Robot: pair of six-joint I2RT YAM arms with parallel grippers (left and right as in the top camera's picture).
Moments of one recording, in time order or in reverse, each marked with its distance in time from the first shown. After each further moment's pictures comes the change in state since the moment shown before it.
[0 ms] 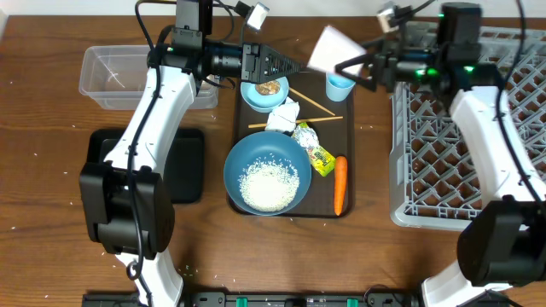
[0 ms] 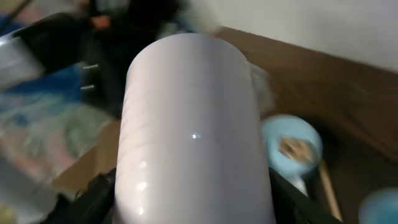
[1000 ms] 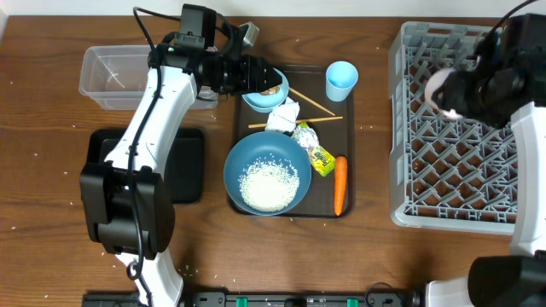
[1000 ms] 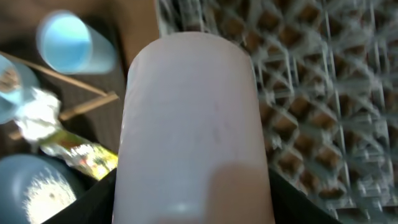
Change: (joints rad) left arm -0.001 0.000 0.000 -0.264 -0.571 0.000; right arm -0.149 -0.145 0.179 -0.797 1.078 0.222
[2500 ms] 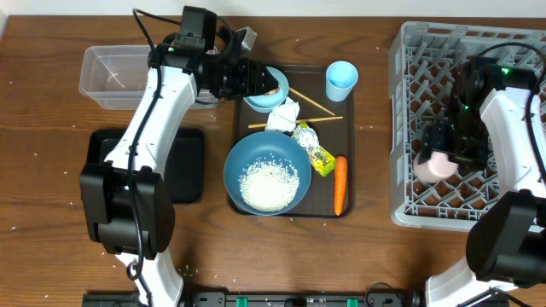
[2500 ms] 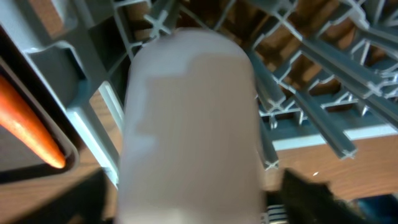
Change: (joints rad) left arm 0.000 0.000 0.000 -0.052 -0.058 0.000; right arm 0.003 0.160 -0.191 -0.182 0.121 -0.037
